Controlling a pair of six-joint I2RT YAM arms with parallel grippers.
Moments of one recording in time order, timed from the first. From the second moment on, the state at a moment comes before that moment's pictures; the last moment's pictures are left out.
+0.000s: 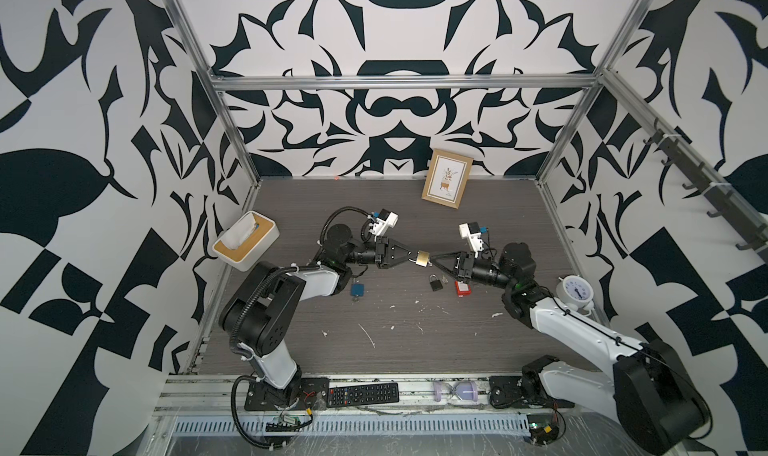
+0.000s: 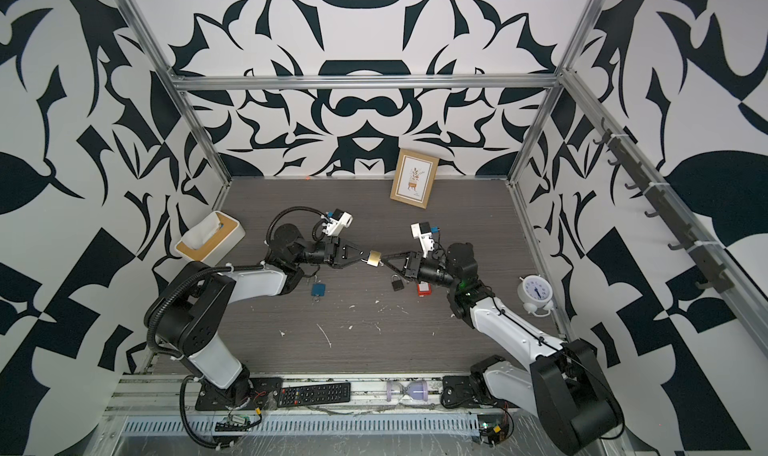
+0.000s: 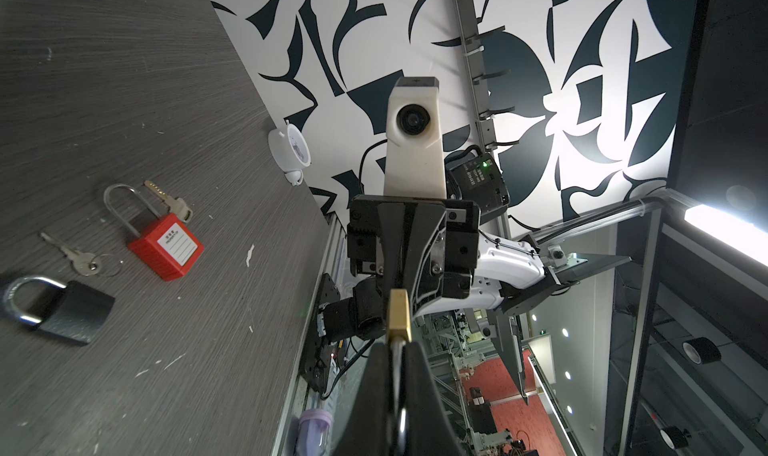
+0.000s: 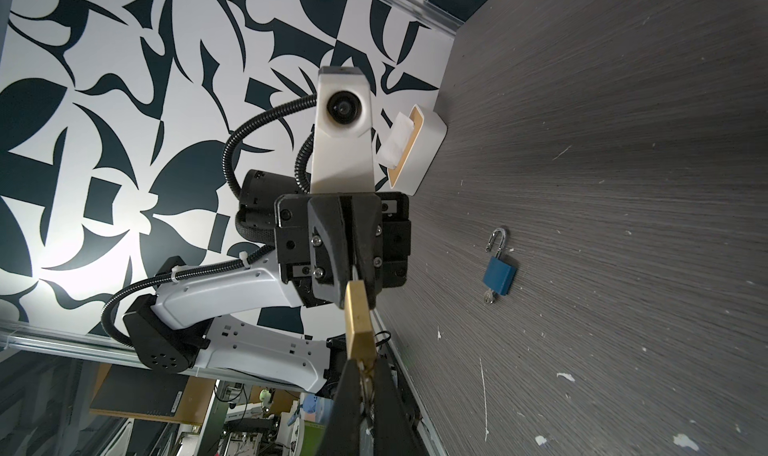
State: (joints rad) left arm -0.52 1.69 0.74 1.13 1.16 -1.36; right arm 0.39 1.14 0.47 0.58 -0.87 1.12
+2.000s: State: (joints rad) left arm -0.40 1.40 0.70 0.42 0.99 -0.91; right arm 0.80 1.45 0.46 0.46 0.24 1.15
